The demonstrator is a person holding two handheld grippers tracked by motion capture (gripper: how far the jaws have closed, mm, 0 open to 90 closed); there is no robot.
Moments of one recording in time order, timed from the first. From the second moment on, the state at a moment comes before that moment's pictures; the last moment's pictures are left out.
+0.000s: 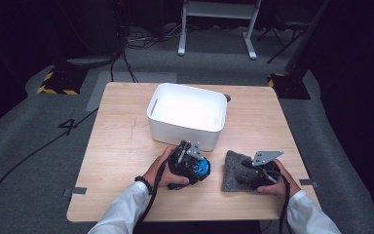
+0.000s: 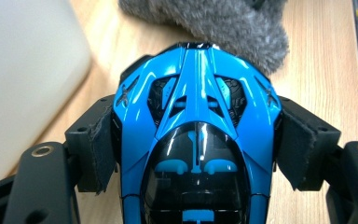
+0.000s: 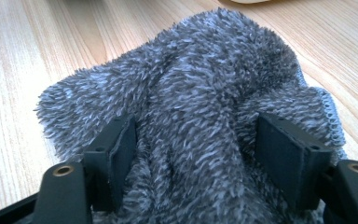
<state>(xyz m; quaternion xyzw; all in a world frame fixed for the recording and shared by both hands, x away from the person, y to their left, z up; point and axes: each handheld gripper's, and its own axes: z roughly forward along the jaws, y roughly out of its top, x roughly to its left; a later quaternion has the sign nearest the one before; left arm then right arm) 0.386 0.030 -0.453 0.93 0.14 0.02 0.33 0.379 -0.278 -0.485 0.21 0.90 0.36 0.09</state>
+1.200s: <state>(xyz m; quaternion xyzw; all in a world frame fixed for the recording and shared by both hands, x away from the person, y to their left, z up) 0.370 0.059 -0.441 0.92 0.15 0.06 0.35 0.375 -0.282 -0.464 0.21 0.89 0.39 0.09</state>
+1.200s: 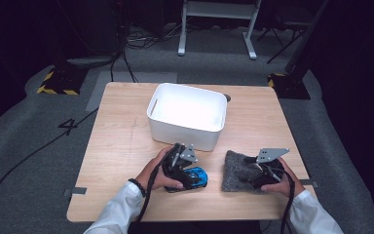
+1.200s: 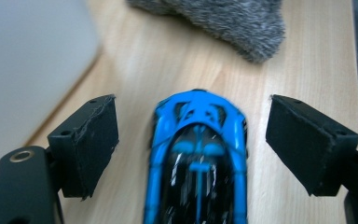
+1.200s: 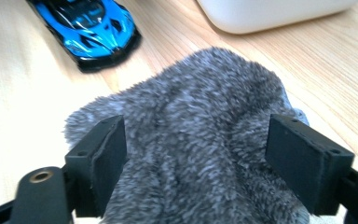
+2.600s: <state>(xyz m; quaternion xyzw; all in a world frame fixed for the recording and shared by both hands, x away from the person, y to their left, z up) 0.329 0.172 -0.503 0.90 0.24 0.08 0.35 0.428 -0.256 -0.387 0.29 0.81 0.47 0.21</state>
